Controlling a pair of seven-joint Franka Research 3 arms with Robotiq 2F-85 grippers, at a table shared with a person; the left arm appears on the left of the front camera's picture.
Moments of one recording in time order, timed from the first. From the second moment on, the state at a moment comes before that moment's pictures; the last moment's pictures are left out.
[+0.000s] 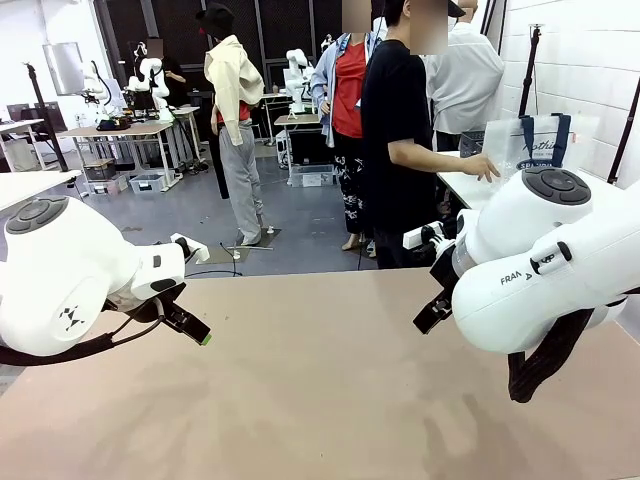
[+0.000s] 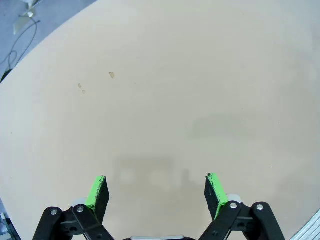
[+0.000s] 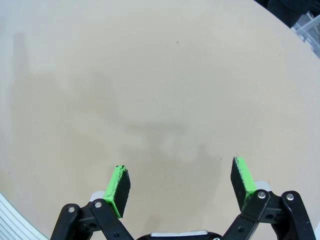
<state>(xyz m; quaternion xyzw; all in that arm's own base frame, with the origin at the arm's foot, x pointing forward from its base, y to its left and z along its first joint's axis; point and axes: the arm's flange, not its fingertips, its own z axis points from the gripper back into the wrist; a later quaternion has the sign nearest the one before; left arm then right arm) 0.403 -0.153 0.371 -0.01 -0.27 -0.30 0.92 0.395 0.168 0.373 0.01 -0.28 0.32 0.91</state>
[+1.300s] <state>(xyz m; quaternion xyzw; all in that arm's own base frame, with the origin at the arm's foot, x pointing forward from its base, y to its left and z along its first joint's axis) 0.403 -0.153 0.371 -0.01 -0.27 -0.30 0.92 0.395 0.168 0.373 0.01 -0.28 0.32 0.91</state>
